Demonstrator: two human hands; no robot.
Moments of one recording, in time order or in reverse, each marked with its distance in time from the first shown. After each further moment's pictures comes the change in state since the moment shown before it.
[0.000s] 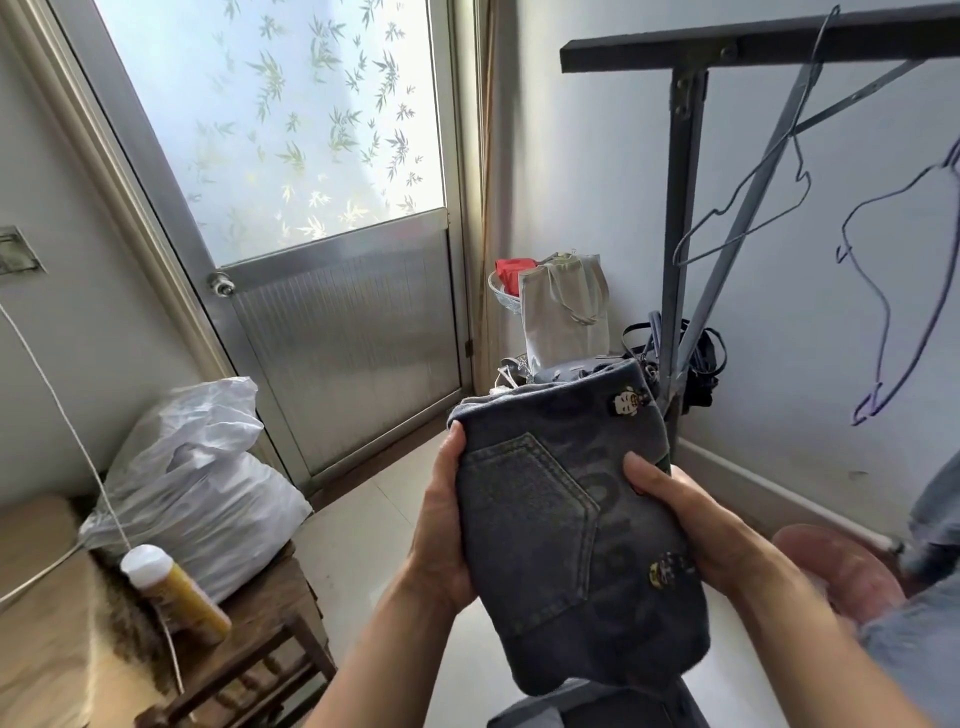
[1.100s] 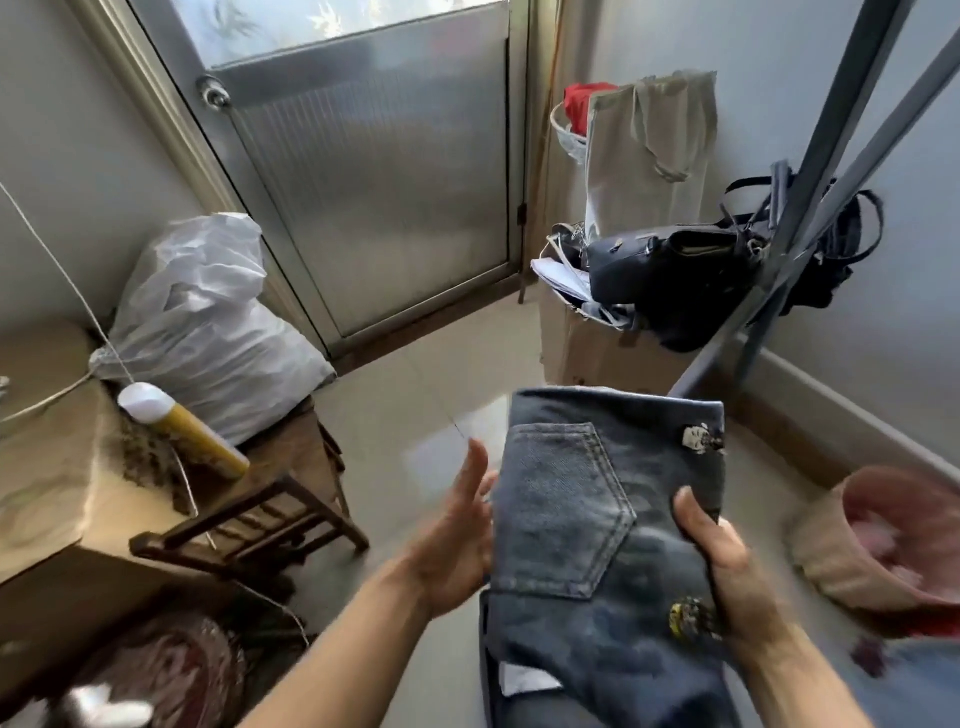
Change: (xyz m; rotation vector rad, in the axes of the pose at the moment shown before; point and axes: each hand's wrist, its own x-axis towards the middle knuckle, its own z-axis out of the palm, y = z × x) left_hand 0.055 -0.131 -0.109 0.072 0.132 -0.293; right_hand 0.046 0.157 -0.094 0.328 0.071 0.248
